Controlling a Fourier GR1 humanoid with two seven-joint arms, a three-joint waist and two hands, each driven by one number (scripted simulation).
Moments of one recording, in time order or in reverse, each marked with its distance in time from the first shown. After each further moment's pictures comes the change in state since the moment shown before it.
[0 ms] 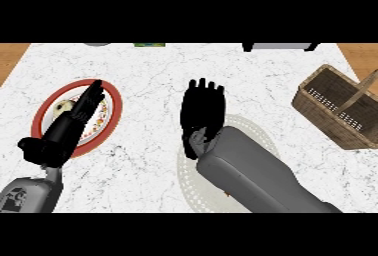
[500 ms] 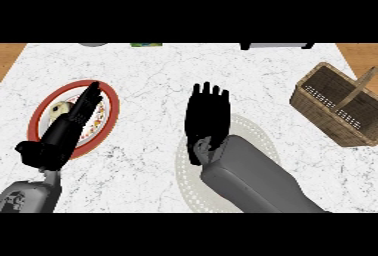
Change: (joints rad) left arm 0.021 -0.004 0.007 -0.016 -0.011 0.010 0.001; right arm 0.070 0.002 -0.005 -0.081 0.056 0.044 0.014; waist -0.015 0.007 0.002
